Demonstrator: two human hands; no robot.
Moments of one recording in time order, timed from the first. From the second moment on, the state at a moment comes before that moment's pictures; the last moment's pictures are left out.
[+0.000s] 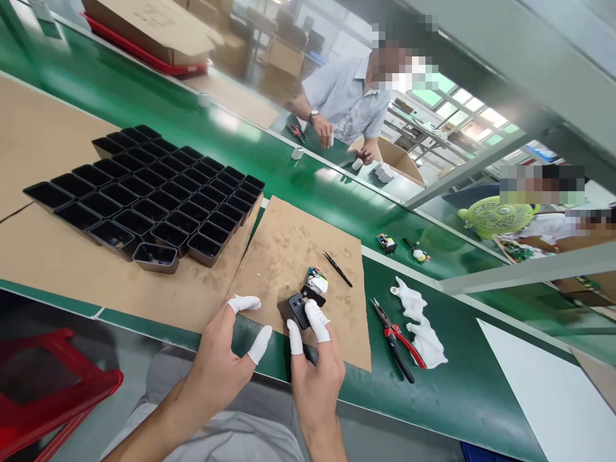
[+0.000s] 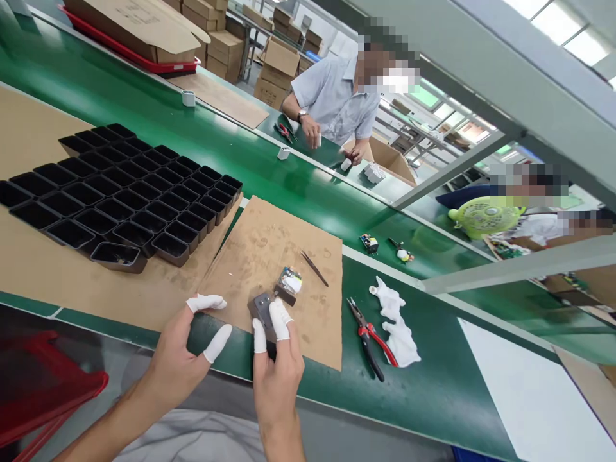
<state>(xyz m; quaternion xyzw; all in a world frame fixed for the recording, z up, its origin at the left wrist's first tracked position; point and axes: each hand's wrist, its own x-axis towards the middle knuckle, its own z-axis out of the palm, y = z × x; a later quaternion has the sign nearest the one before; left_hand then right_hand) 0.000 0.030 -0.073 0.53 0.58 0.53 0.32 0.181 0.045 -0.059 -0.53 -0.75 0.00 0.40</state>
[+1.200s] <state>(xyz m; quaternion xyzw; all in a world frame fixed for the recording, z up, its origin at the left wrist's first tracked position) 0.002 0.029 -0.076 0.57 0.59 0.52 0.26 0.205 0.045 -0.053 -0.46 -0.82 -0.01 0.33</state>
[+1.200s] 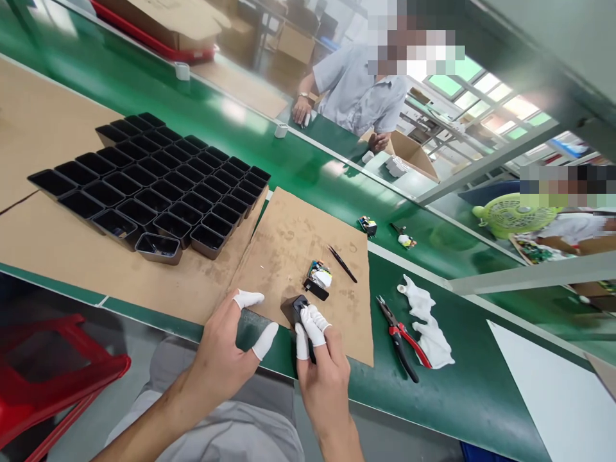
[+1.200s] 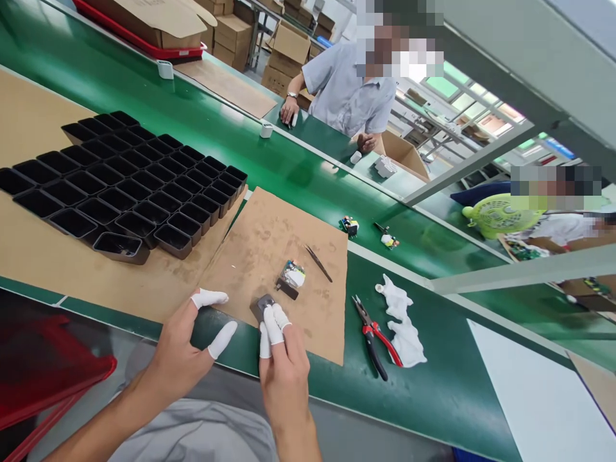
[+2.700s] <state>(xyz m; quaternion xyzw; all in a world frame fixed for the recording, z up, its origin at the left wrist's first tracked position) 0.009 0.028 -0.084 0.79 0.51 0.33 0.07 0.195 0.038 -0.029 -0.52 -0.18 0.52 0.65</state>
